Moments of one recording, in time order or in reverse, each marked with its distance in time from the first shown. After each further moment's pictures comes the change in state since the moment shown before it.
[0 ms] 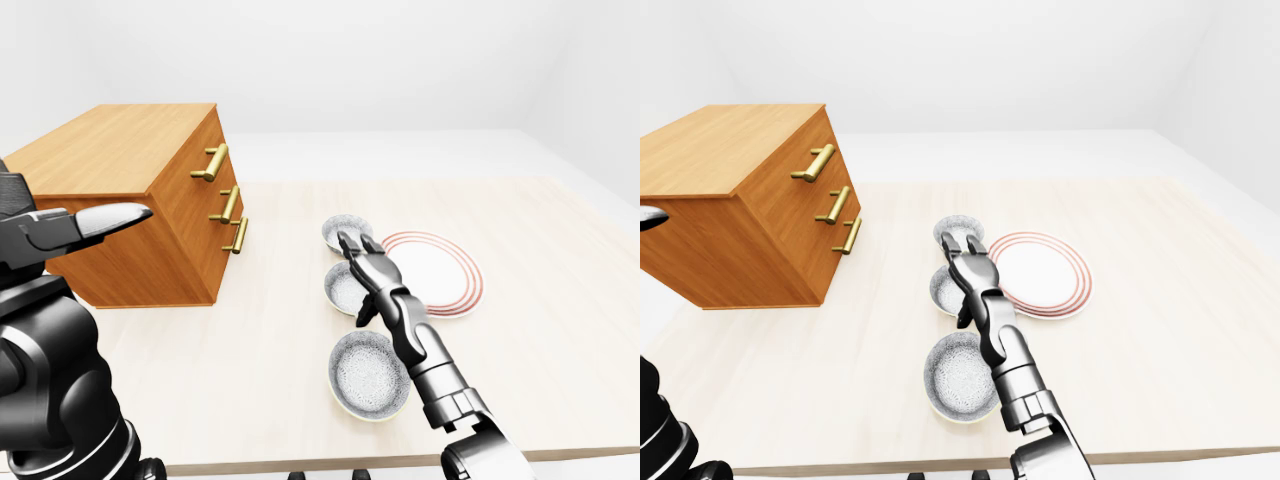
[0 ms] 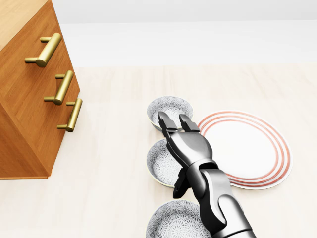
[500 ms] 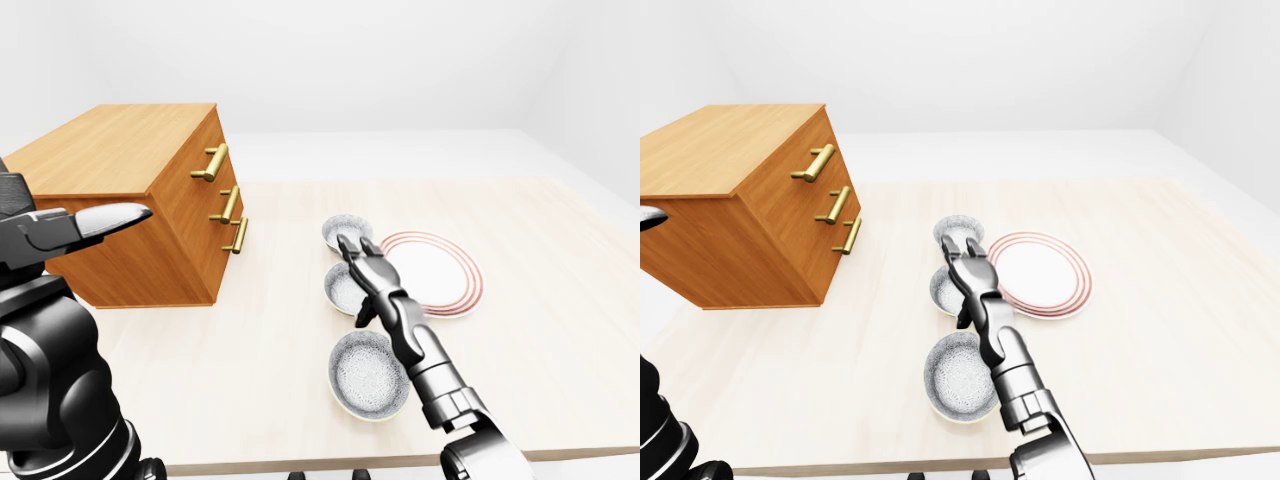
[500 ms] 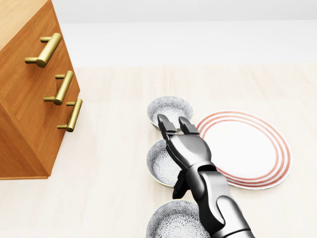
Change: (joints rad) left arm -0.001 -0.001 0.000 -0.002 -0.001 0.000 0.001; right arm -0.006 0.002 0.003 0.050 0.002 -0.012 -0.037
